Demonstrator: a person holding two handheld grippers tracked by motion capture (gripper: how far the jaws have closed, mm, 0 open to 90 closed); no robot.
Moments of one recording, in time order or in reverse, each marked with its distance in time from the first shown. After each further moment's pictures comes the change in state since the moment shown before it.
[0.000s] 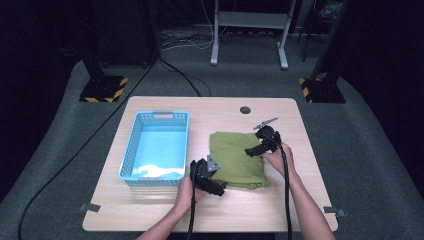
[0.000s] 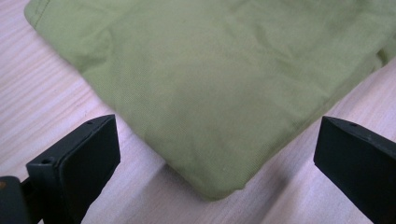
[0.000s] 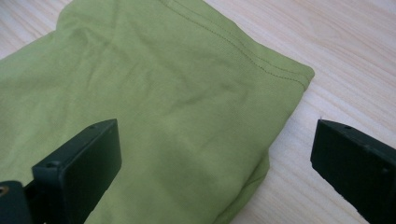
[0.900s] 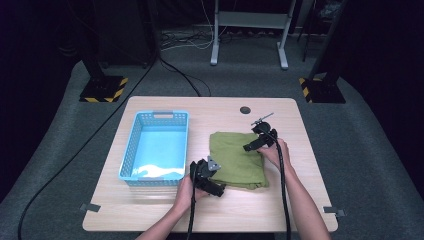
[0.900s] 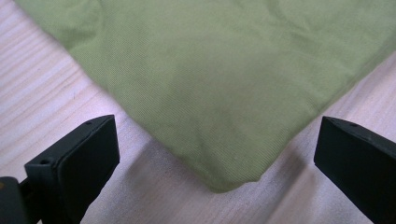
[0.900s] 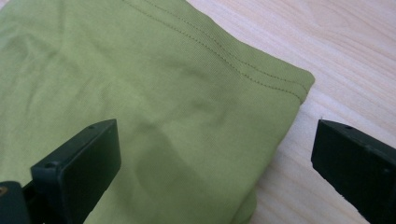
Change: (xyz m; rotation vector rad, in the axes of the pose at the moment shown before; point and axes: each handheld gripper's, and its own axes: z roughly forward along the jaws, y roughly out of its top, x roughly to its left) left arm 0.004 -0.004 0.010 0.064 -0.017 -0.012; right arm -0.019 0.014 0.033 0.075 0.012 0.058
